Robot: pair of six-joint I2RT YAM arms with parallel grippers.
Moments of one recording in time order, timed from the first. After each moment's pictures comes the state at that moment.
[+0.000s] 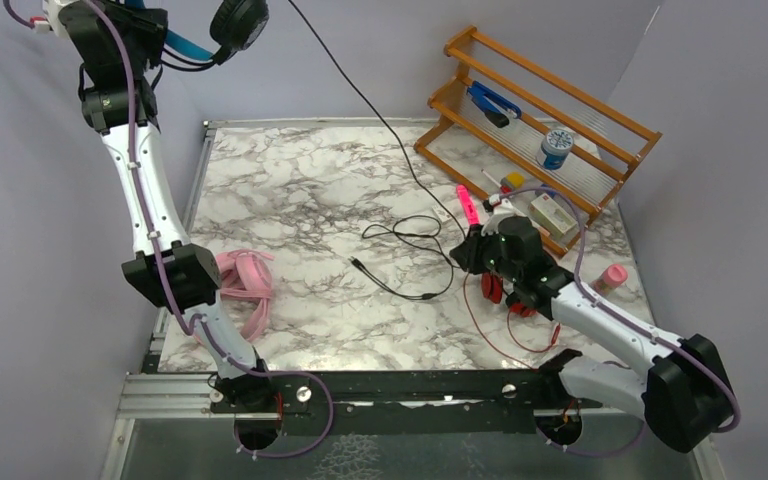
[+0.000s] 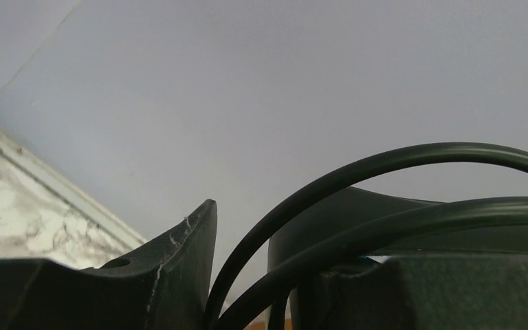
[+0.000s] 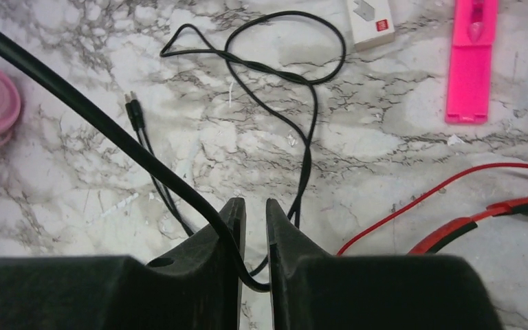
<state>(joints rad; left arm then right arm) 0.35 1.92 2.42 -0.46 0.13 -1.00 0.53 1.07 0.55 0.02 -0.03 0.40</state>
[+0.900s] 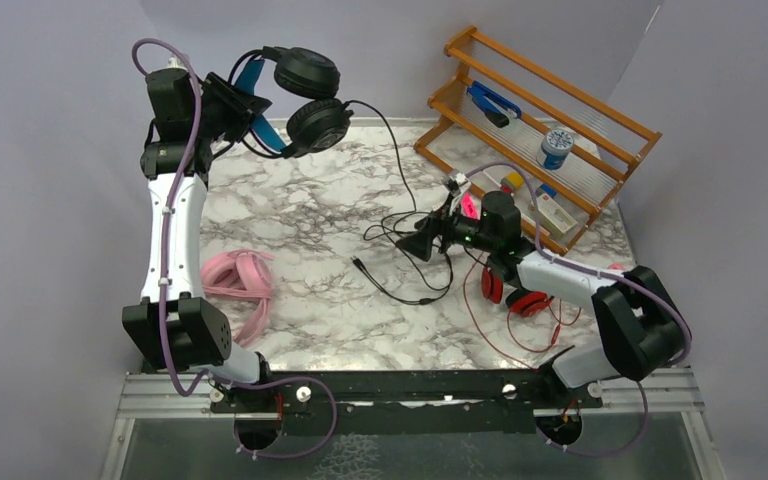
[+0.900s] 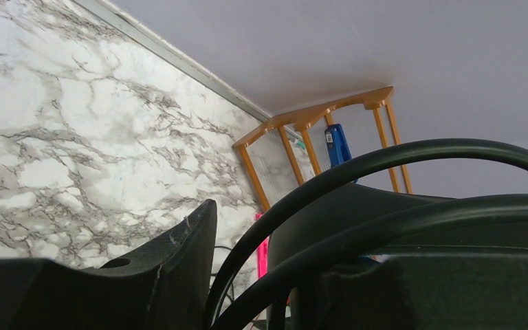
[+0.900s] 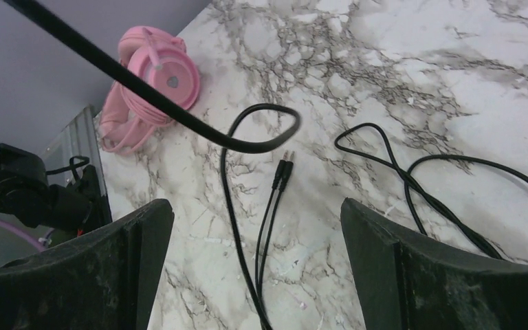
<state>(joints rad) 0.15 1.49 1.64 -0.45 0.41 -0.86 0.53 1.42 0.69 0.51 -0.57 0.34</state>
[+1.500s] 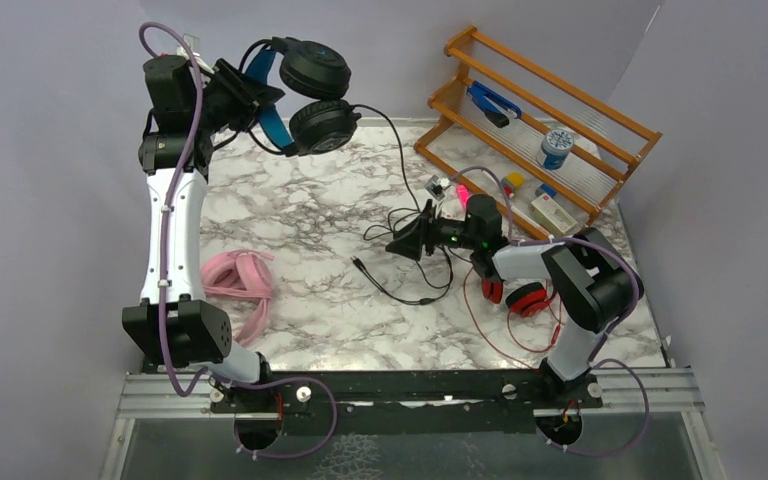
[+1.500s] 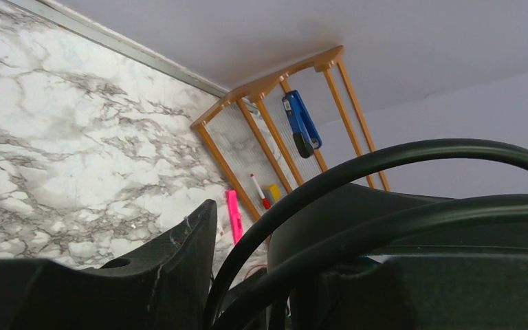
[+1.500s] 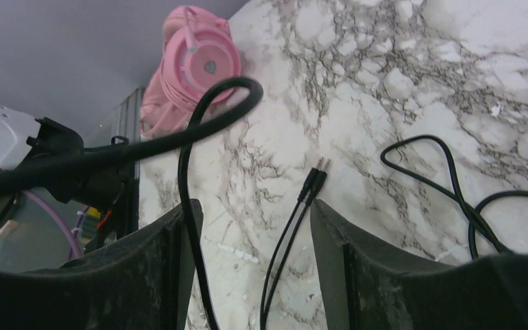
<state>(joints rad) 0.12 1.50 1.74 -0.49 0.53 -0.85 0.52 1.75 0.72 0.89 -0.79 0.44</state>
